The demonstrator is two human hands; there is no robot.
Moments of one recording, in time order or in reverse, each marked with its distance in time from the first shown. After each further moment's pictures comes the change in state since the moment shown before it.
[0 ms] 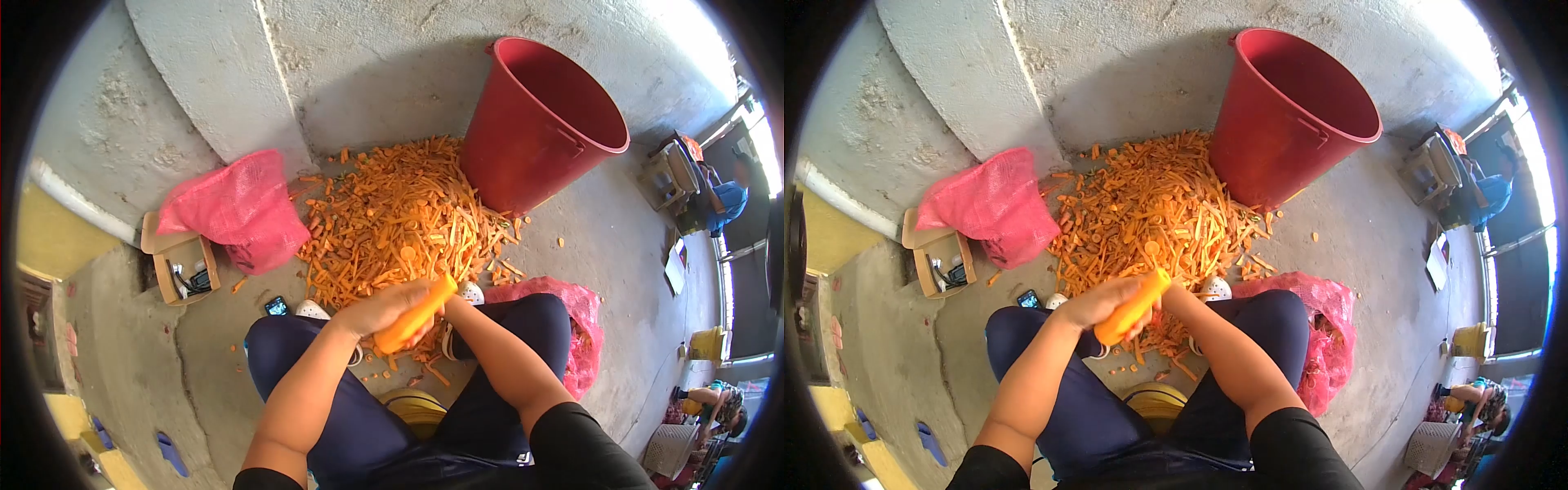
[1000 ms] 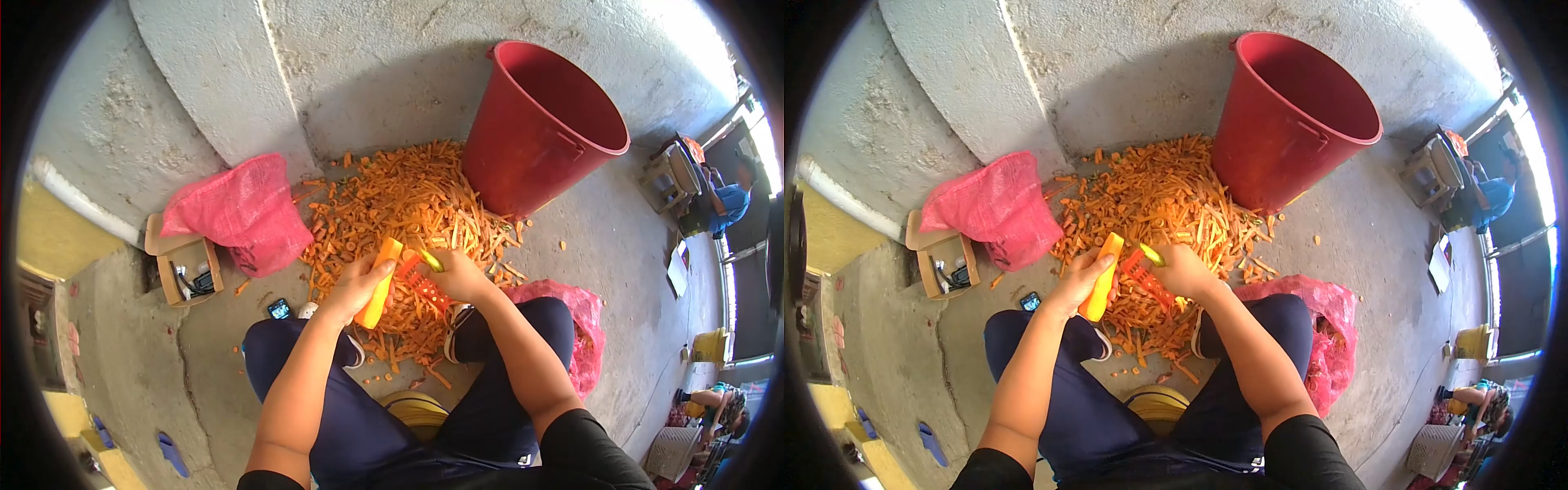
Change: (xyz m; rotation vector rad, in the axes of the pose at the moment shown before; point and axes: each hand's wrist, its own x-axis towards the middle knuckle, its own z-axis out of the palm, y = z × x) left_hand -0.012 0.006 -0.029 0.191 0.604 0.171; right_hand -0.069 -0.038 -0.066 0.120 0.419 -0.080
